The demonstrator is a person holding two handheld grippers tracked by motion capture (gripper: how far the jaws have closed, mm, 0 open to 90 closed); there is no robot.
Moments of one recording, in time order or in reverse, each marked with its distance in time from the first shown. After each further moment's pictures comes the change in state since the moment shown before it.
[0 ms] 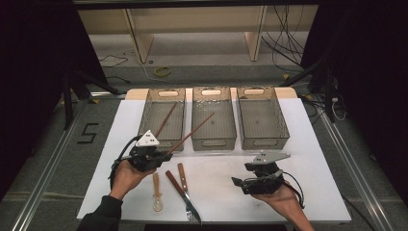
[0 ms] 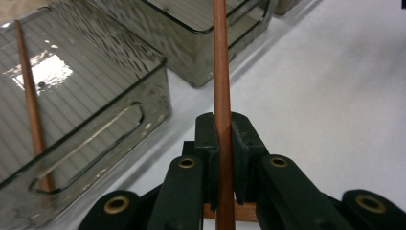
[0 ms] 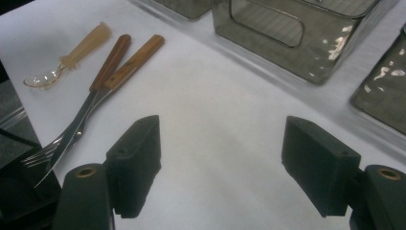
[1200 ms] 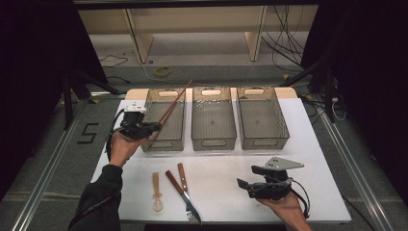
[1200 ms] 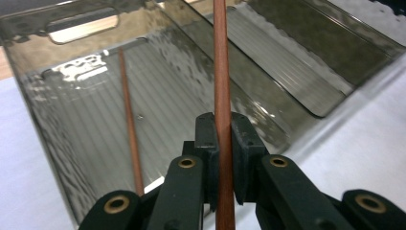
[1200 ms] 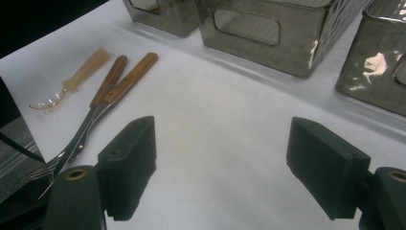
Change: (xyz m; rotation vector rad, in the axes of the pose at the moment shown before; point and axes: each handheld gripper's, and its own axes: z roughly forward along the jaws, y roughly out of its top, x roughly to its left) left arm 0.078 0.041 0.004 -0.047 0.121 -0.188; right arm -0.005 -0.024 -0.008 -0.107 -0.002 0.090
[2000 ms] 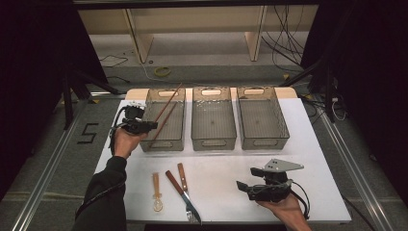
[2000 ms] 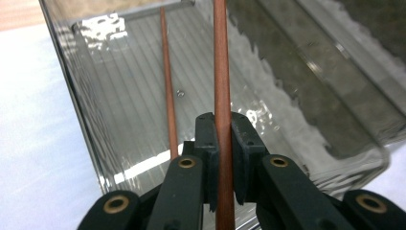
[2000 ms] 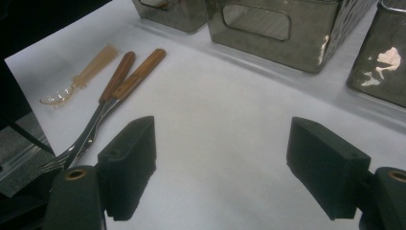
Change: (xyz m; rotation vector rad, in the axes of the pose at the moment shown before) left arm 0.029 -0.005 0.032 0.109 0.085 -0.121; right arm 0.002 -0.003 -0.001 0.008 0.024 -0.003
